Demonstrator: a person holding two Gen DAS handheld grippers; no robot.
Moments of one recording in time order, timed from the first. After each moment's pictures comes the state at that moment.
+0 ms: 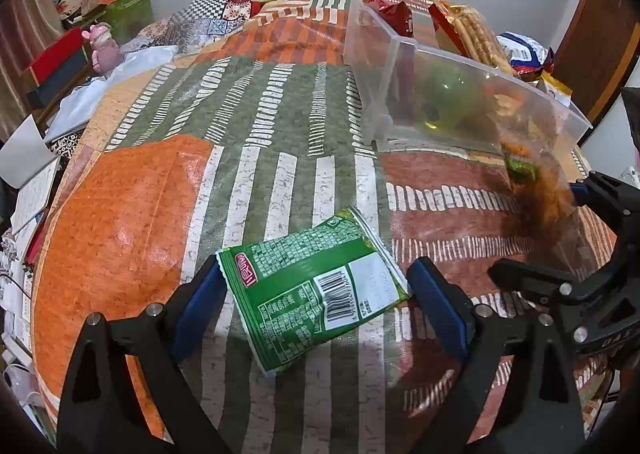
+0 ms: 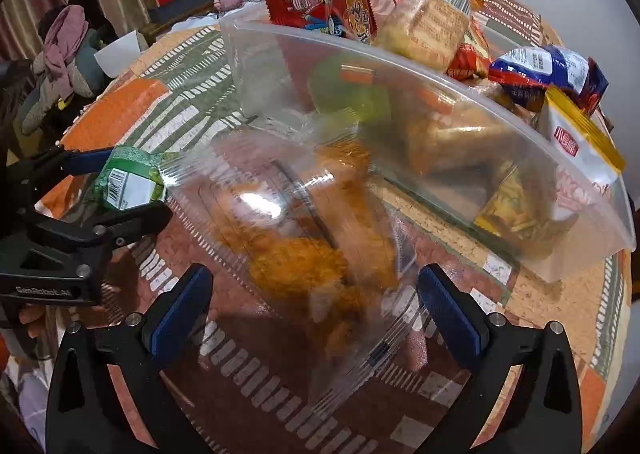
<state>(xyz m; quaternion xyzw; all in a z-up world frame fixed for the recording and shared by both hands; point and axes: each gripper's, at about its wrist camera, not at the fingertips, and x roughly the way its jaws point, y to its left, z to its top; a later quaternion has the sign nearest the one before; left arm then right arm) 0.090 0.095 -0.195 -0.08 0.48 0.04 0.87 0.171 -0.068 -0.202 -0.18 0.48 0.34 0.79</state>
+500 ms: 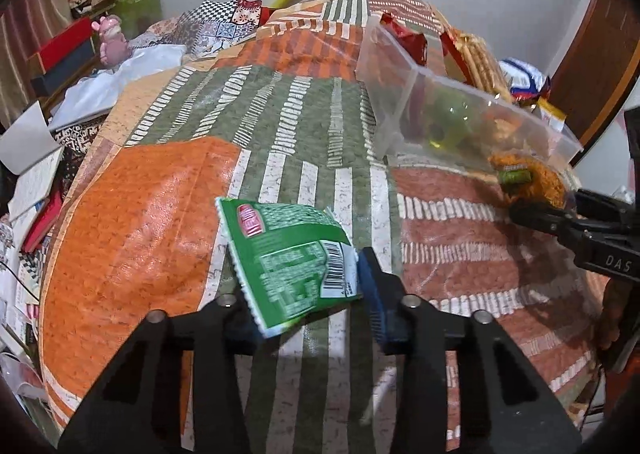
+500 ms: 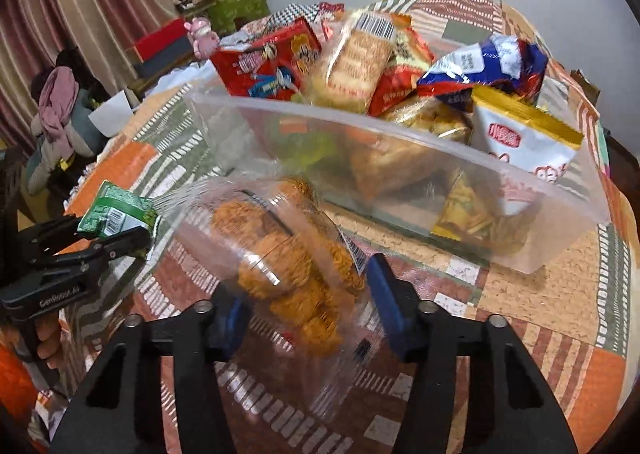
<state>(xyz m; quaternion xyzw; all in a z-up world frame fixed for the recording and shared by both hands) 0.076 0.116 -0.179 -0.11 0.46 0.04 0.88 0.176 -0.099 -0.180 -0.08 0.46 0.33 0.82</state>
